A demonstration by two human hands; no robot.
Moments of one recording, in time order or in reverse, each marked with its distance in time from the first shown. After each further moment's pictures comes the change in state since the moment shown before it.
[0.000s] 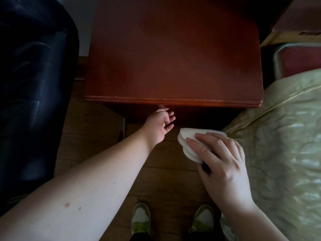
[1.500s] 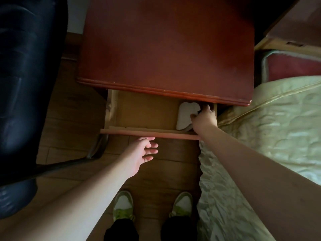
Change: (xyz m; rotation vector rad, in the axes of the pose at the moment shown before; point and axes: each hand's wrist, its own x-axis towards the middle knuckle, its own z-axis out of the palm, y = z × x) left_hand -0.060 -0.072 -0.074 0.196 -0.013 -0.084; right_hand 0.097 0.061 0.079 0.071 -0.469 0.993
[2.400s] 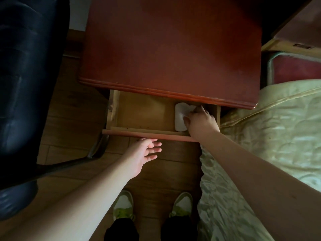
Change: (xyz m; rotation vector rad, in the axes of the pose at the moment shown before) left_hand -0.005 0.009 0.001 -0.095 -0.027 -0.029; right_hand -0.002 0.005 0.007 -0.656 -0.007 -0.495
